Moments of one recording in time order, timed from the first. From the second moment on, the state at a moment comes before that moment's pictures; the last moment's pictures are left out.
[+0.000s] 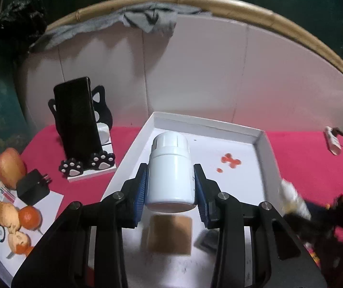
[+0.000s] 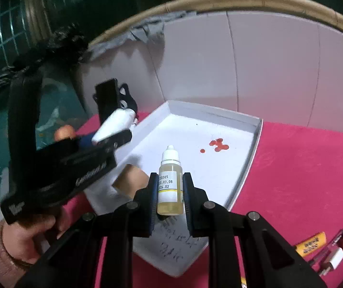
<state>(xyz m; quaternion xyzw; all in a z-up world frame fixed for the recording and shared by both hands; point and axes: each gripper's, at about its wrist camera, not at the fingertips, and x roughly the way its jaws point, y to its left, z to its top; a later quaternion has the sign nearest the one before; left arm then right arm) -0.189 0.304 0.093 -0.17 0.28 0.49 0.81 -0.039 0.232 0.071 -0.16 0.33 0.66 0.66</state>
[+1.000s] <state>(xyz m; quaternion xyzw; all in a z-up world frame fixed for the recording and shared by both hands) -0.192 0.326 0.090 -0.21 0.26 0.53 0.78 0.013 0.181 0.092 -0.09 0.27 0.61 0.74</state>
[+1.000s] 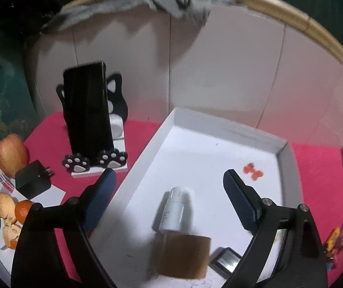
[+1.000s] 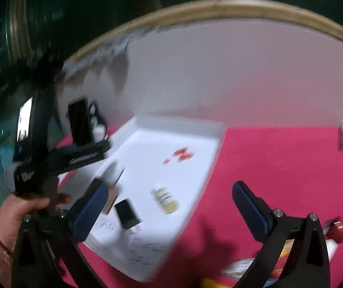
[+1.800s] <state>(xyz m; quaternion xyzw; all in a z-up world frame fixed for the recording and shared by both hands) -0.060 0.131 0.027 -0.12 0.40 0.19 0.89 0.168 0.009 0.022 0.00 0.39 0.43 0.82</state>
